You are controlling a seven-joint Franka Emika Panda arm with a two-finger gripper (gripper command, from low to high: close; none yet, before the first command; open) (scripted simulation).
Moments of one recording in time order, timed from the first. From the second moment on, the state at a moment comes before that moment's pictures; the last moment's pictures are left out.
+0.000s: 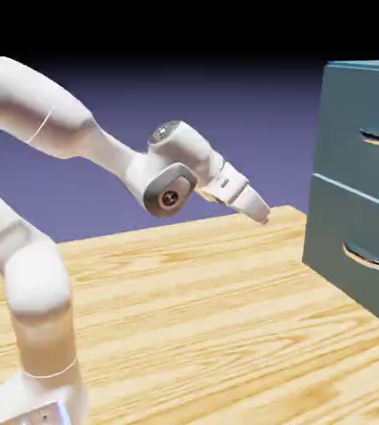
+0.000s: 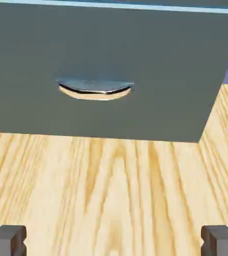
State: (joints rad) arm 0.06 -0.57 -0.04 -2.78 -0.05 3.03 0.75
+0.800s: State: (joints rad) arm 0.93 -0.61 -0.79 -2.28 -1.04 2.92 0.96
